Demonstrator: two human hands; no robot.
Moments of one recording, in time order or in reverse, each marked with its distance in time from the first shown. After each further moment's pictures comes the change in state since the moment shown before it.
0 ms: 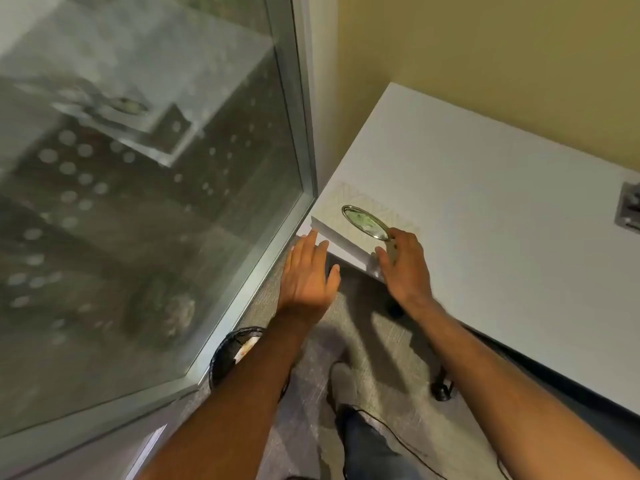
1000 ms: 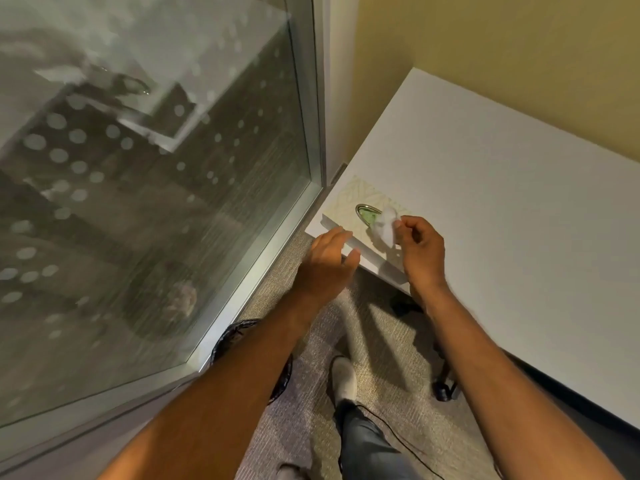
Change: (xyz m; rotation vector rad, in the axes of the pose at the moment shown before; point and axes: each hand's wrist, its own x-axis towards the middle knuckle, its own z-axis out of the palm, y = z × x) left_hand 0.039 0.002 -0.019 -0.350 -0.222 -0.126; right_hand 0.026 -0.043 -0.009 0.558 0.062 0.231
